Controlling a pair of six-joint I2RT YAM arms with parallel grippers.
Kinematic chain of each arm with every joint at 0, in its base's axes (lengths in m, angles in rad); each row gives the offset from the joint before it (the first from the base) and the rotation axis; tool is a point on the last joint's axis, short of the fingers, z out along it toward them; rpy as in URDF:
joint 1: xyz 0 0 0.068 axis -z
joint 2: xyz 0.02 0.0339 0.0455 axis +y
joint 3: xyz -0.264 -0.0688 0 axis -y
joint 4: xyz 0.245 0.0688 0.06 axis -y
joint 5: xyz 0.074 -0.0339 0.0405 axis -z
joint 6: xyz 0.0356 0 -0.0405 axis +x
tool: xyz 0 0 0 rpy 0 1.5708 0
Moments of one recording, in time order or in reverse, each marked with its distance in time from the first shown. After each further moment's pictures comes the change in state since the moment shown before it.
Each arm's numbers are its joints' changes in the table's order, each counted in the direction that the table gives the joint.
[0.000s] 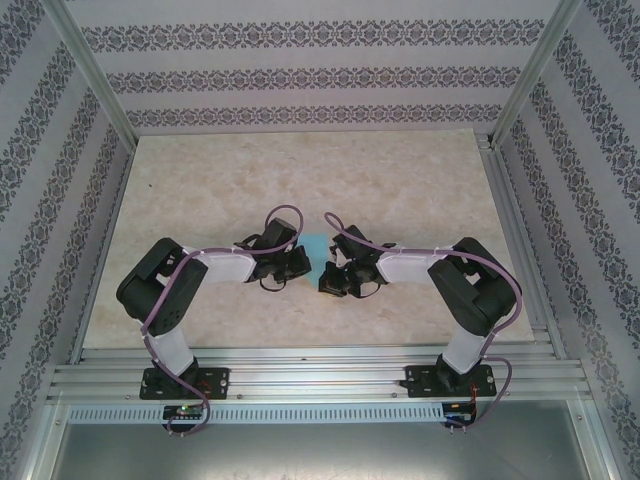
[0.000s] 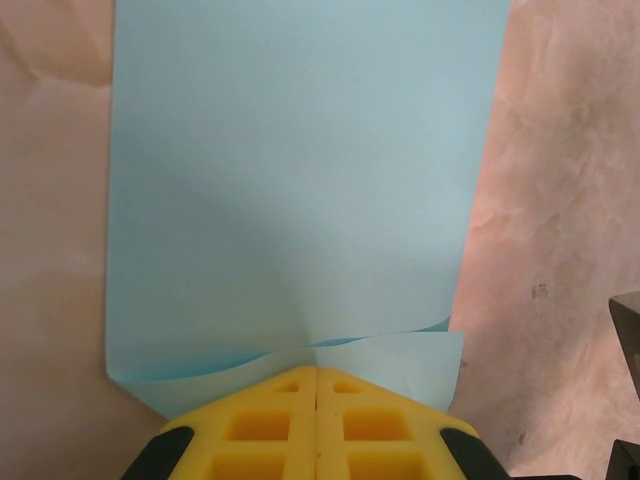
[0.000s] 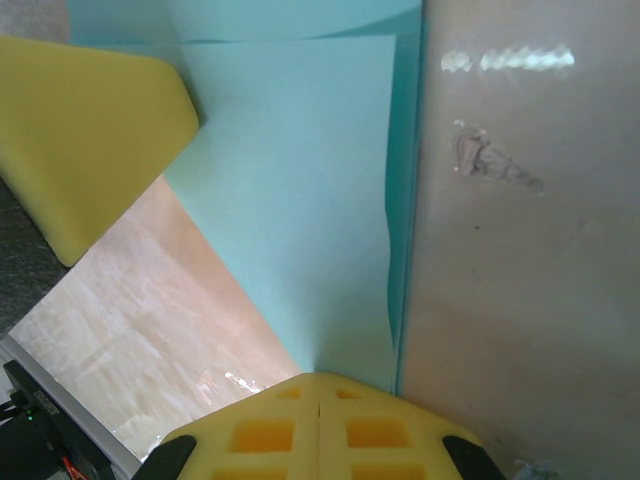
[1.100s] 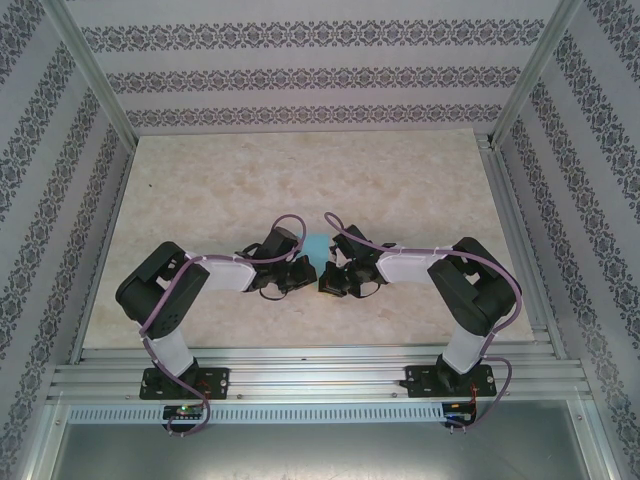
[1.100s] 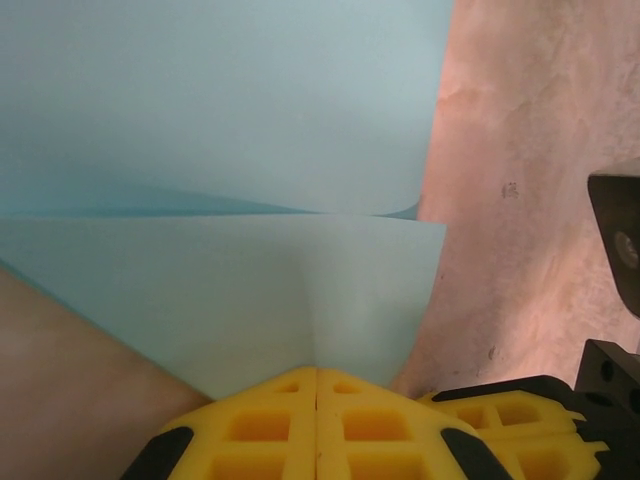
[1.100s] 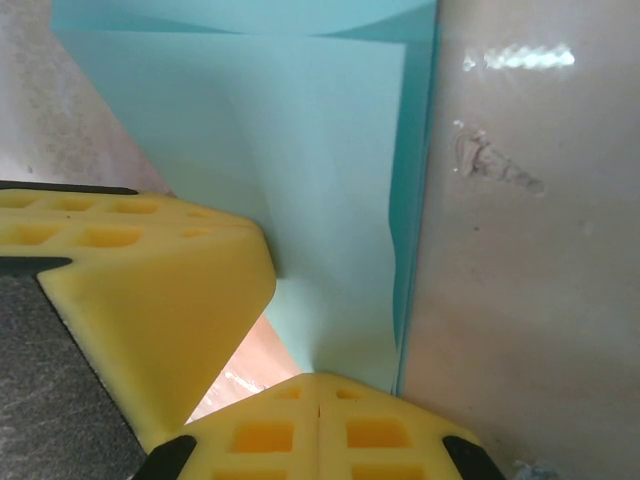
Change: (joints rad) left arm 0.047 -0.016 -0.065 0.077 0.097 -0.034; right arm 0.000 0.003 0.002 -0.004 -0.001 0.000
